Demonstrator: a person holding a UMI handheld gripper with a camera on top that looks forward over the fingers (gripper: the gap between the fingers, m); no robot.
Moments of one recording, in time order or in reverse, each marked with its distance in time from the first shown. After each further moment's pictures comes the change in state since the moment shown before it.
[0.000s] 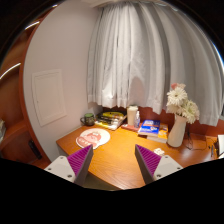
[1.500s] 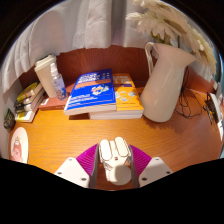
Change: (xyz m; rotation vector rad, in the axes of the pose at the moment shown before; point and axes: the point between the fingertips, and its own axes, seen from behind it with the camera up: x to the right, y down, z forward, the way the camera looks) arm 0.255 0.157 0.269 -0.466 0.531 0.334
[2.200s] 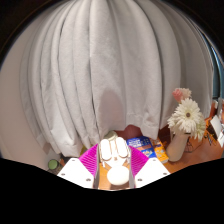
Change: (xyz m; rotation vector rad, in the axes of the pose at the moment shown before) arm -0.186 -0.215 -0.222 0.395 -0.139 0.081
